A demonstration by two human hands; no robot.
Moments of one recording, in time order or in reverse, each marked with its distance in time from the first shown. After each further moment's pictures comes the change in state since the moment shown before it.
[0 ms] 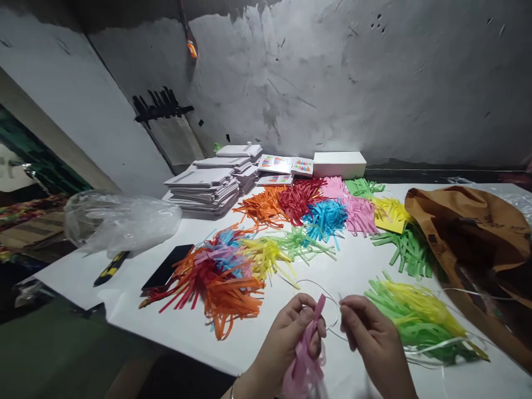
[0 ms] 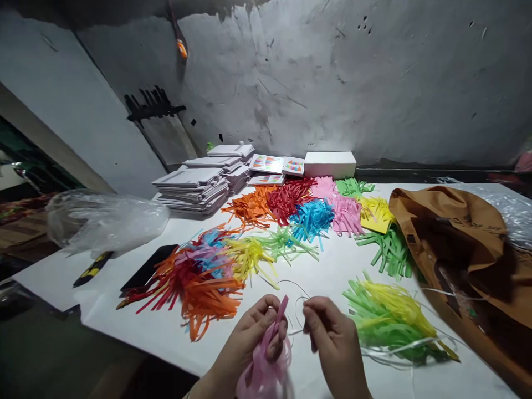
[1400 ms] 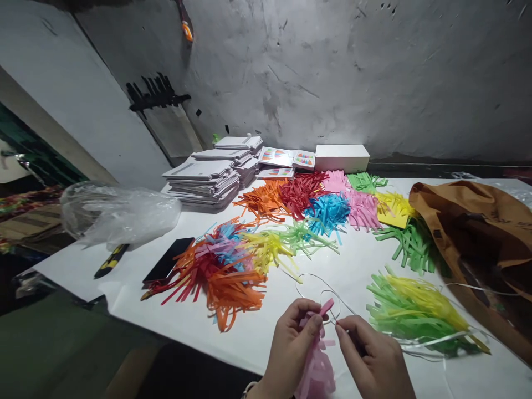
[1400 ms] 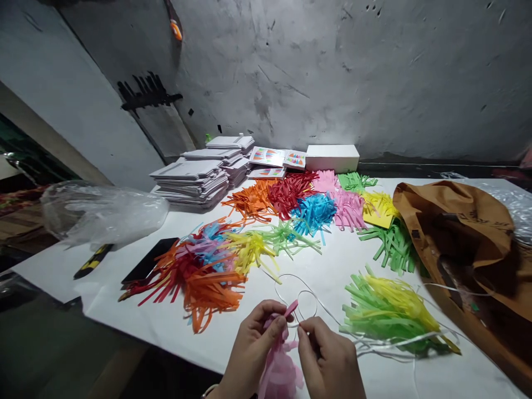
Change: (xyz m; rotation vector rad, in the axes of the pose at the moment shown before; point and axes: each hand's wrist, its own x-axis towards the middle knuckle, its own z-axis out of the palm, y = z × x) left_hand -0.019 -0.013 0.004 0.361 0.310 0.138; right_hand -0.030 -0.003 0.005 -0.554 -0.041 -0.221
